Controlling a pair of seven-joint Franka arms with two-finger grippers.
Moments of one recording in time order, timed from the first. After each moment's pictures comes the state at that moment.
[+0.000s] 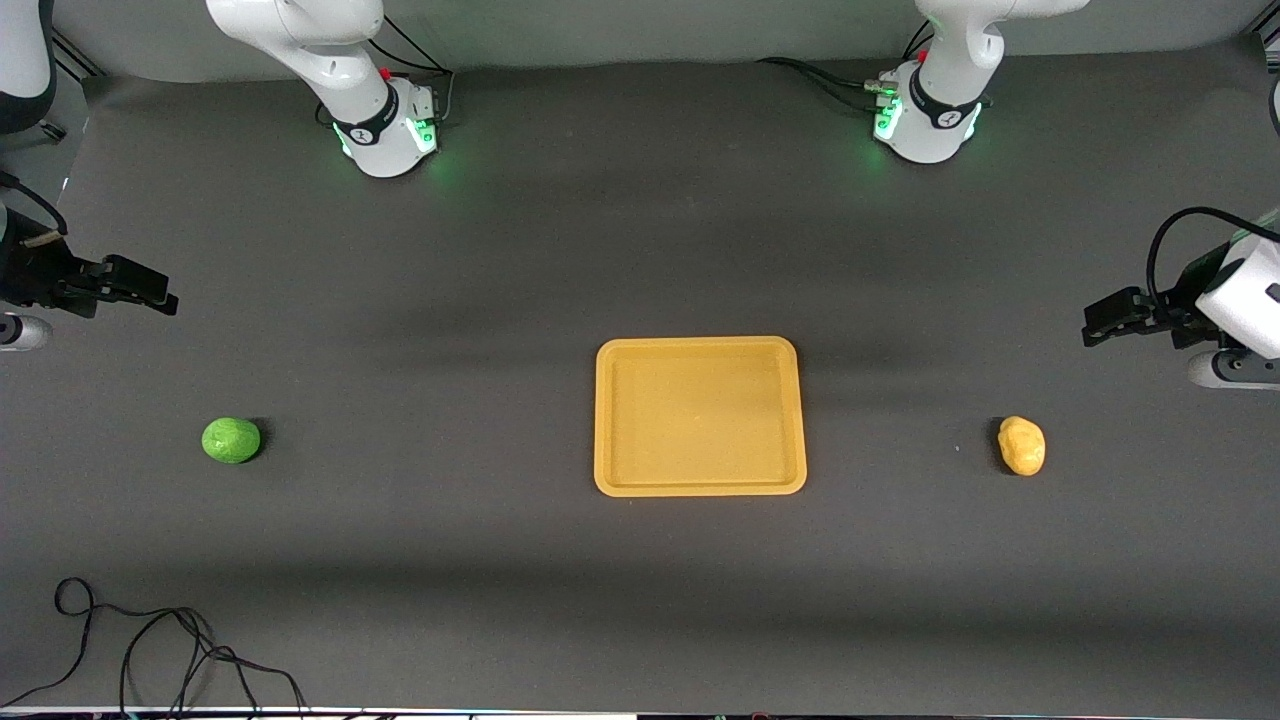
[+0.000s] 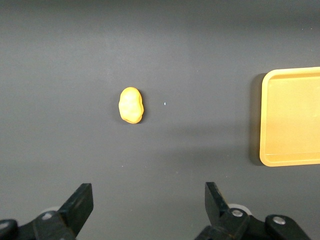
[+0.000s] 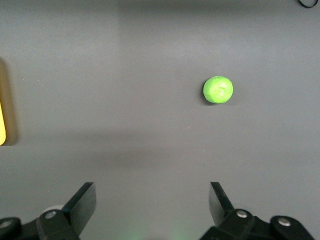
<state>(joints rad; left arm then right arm) 0.00 0.11 -0.01 -1.58 -0.01 1.66 0.03 -0.05 0.02 -0.01 -1.62 -0.01 1.57 -0.05</state>
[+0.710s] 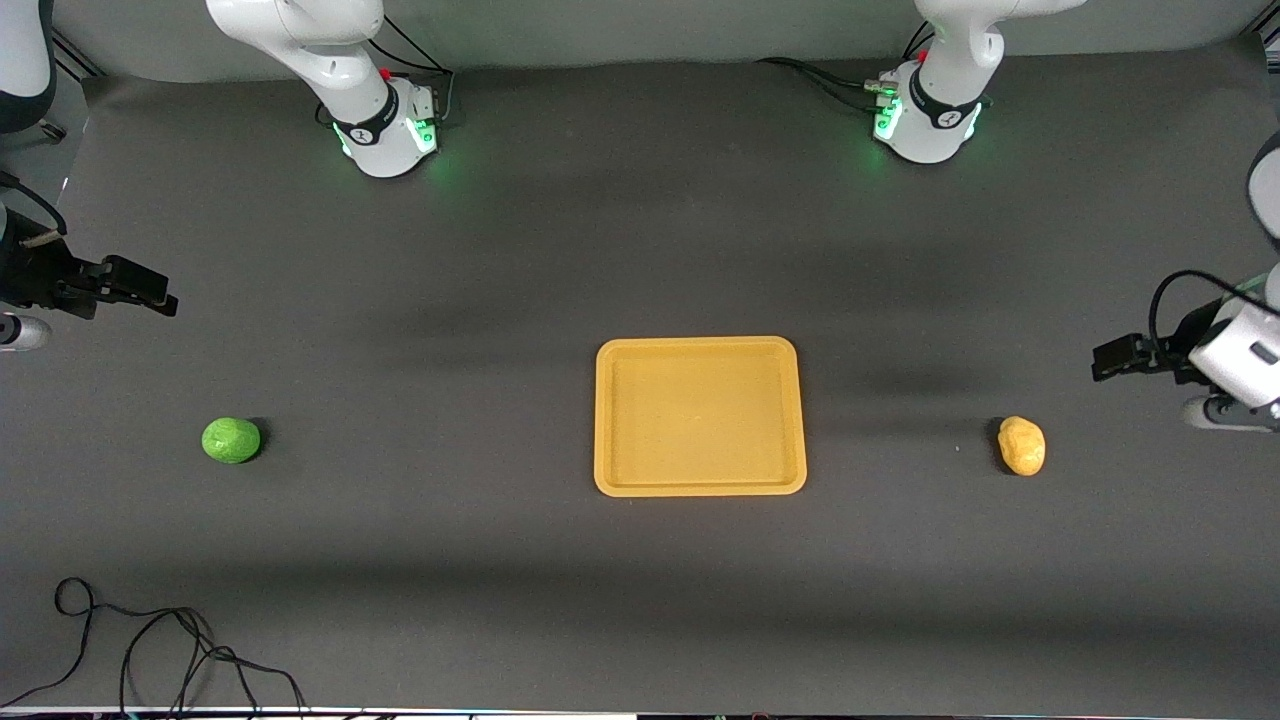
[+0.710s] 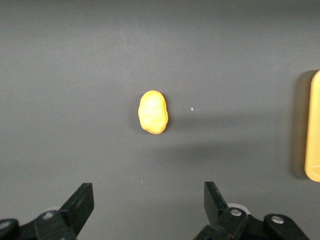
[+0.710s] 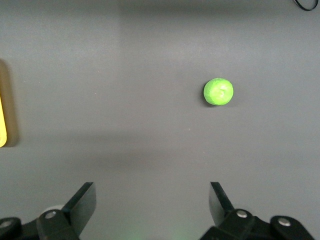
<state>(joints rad) 0.08 0.21 0.00 -1.71 0.01 1.87 0.13 -0.05 0.02 -0.01 -1.62 -0.01 1.58 -0.05</state>
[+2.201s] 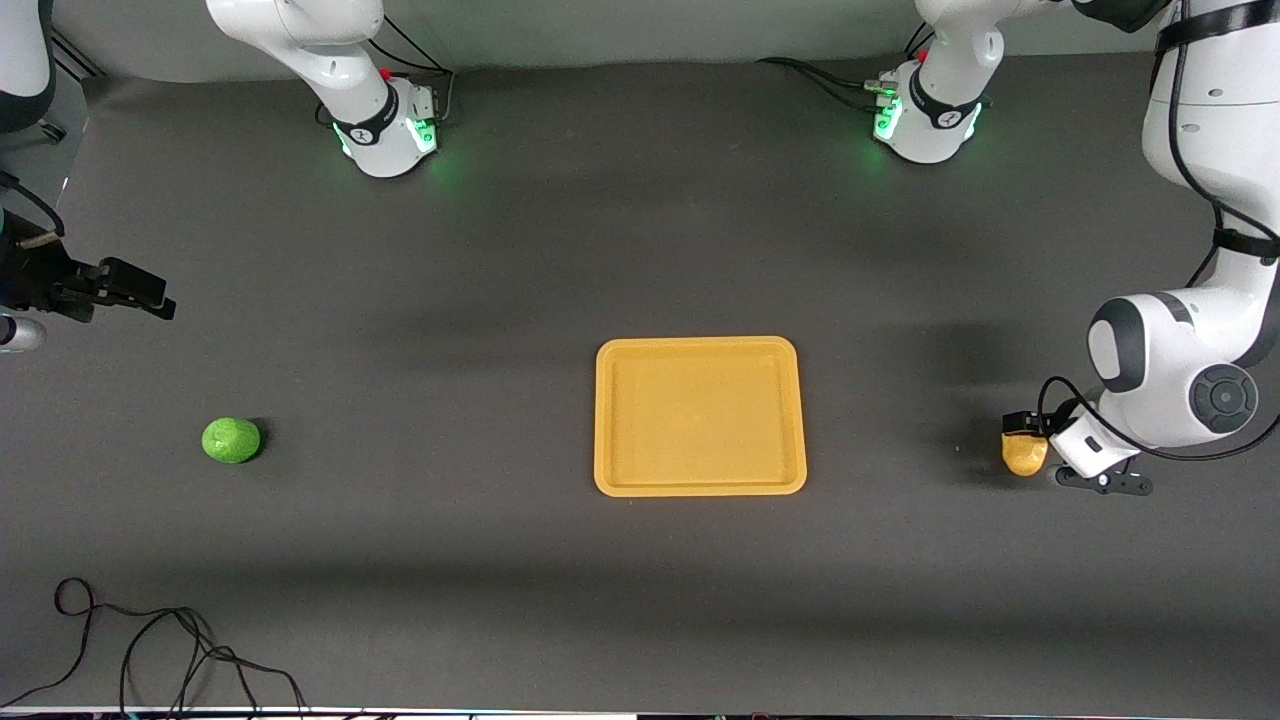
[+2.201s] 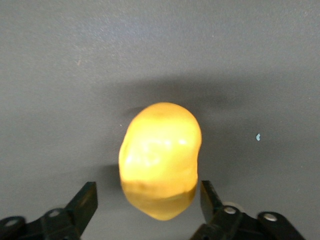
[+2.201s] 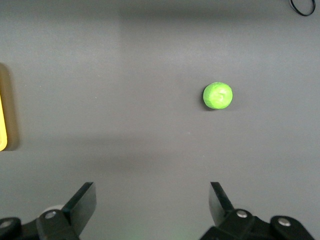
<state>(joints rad) 0.14 0.57 -0.02 -1.85 0.02 2.29 0.23 -0.05 0.02 -0.01 -1.62 -0.01 1.59 -0.05</state>
